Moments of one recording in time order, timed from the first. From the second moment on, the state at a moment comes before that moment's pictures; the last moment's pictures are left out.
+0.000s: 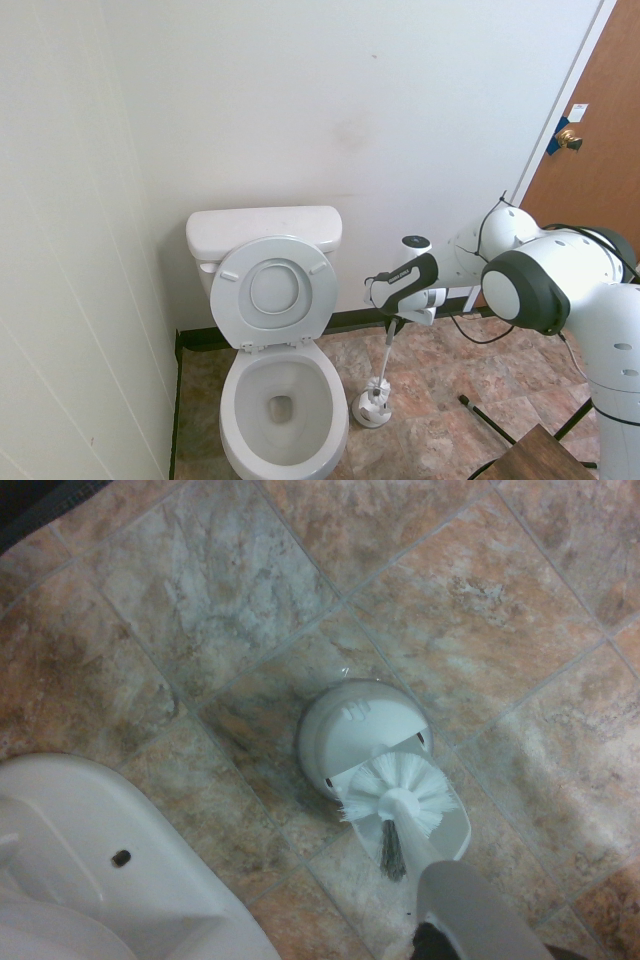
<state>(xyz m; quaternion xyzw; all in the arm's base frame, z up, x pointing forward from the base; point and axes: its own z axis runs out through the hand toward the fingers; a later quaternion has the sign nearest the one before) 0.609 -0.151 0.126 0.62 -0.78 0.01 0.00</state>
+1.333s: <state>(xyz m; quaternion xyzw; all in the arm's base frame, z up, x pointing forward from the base) 0.694 -0.213 0.017 0.58 -0.80 -0.09 0.05</state>
